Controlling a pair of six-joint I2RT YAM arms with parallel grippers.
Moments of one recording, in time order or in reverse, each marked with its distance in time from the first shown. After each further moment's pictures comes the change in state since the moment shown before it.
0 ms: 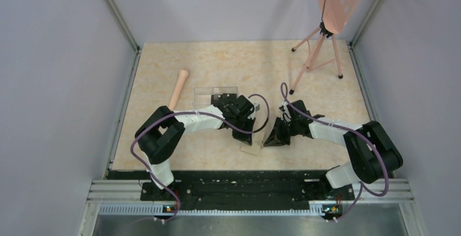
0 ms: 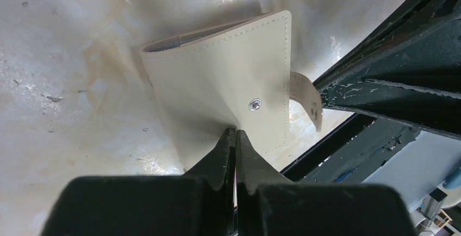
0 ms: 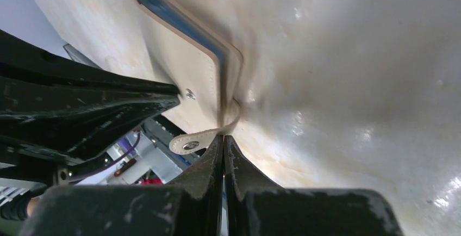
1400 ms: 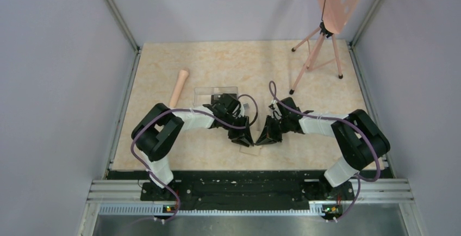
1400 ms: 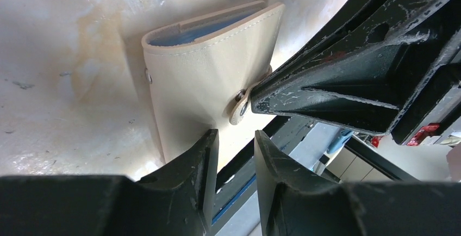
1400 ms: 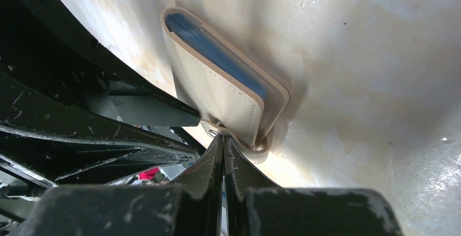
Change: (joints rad) left arm 0.134 -0.008 -0.149 0.206 0.317 -0.216; right arm 0.085 0.161 0.109 0.073 -0.032 0.007
